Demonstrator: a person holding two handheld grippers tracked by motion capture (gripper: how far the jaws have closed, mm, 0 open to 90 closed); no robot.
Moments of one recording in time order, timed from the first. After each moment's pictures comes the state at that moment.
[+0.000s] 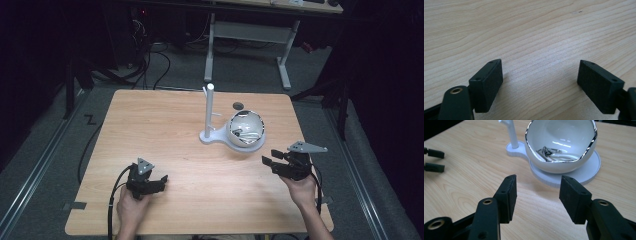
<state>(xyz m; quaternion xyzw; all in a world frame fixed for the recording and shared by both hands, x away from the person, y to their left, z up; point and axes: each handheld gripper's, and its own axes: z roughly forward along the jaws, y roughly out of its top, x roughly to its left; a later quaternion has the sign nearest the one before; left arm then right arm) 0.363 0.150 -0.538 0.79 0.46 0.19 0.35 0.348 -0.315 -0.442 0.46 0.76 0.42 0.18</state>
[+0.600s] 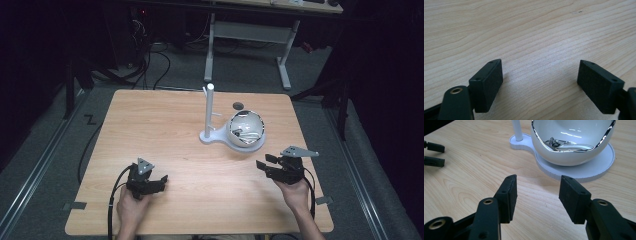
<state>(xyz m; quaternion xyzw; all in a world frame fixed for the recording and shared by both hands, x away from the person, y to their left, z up) 0.363 0.150 -0.538 0.79 0.46 0.19 0.35 0.347 -0.304 -0.461 0.46 0.76 0.42 0.17</state>
